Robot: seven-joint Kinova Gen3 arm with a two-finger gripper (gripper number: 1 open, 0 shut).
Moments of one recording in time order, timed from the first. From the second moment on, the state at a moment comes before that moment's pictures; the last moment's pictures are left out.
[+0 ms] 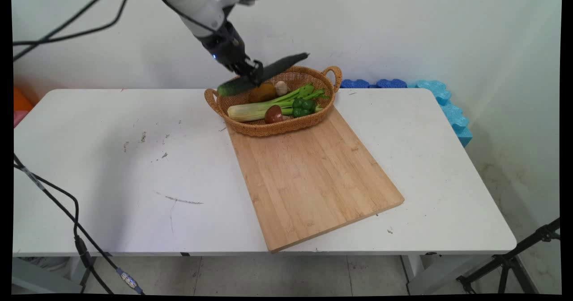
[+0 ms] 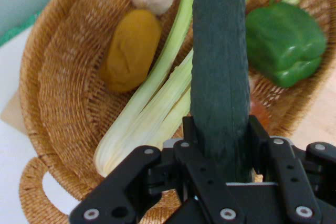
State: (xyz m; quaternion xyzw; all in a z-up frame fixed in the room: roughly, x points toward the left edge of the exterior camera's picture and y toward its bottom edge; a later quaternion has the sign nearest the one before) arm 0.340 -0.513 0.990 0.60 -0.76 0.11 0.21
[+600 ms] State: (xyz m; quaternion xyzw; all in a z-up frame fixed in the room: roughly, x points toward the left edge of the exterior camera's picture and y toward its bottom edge) arm 0.334 -0.472 1.053 0.50 -0.82 0.13 0.25
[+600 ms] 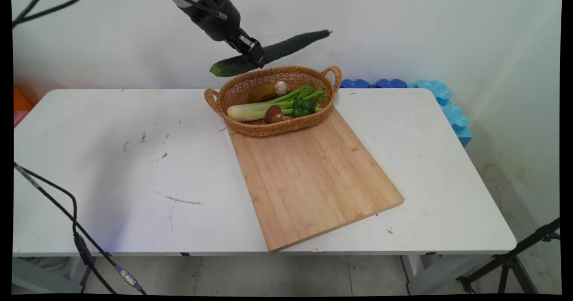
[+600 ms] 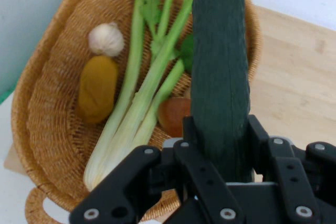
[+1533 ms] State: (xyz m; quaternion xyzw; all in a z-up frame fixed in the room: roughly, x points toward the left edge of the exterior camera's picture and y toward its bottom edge) arm 0.336 -0.427 0.997 0.32 -0.91 0.13 0.22
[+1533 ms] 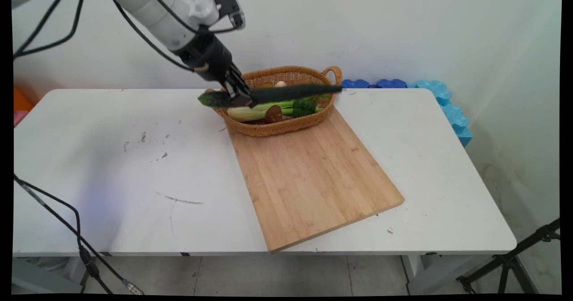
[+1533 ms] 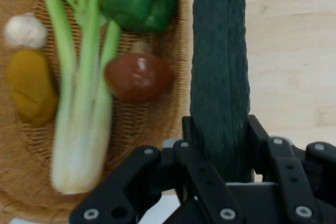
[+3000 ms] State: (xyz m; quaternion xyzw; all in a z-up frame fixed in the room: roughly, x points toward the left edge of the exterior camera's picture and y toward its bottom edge) arm 0.272 -0.427 0.857 0.39 -0.88 0.08 0.25
